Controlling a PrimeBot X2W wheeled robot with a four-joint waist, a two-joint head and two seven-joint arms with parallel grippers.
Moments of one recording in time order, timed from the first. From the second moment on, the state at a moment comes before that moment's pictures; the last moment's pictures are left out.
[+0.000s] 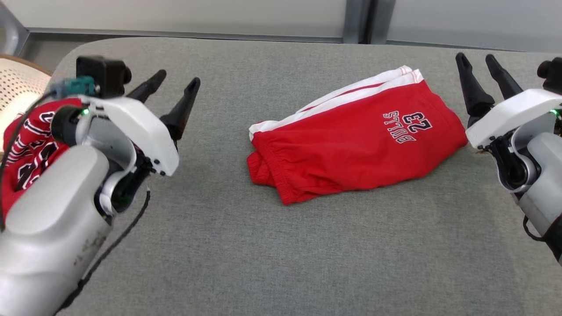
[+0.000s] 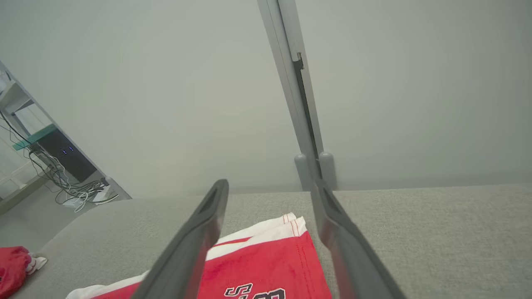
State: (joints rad) left arm -0.88 0.48 -0.81 0.41 -1.02 0.03 0.13; right arm -0.98 -0.46 0.92 0.86 1.19 0.13 -0.26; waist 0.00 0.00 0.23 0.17
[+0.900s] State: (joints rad) left arm -0.35 0.24 -0.55 0.18 -0.76 0.10 -0.26; right arm -1.04 -0.55 0.86 1.02 1.51 0.13 0.34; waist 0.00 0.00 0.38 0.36
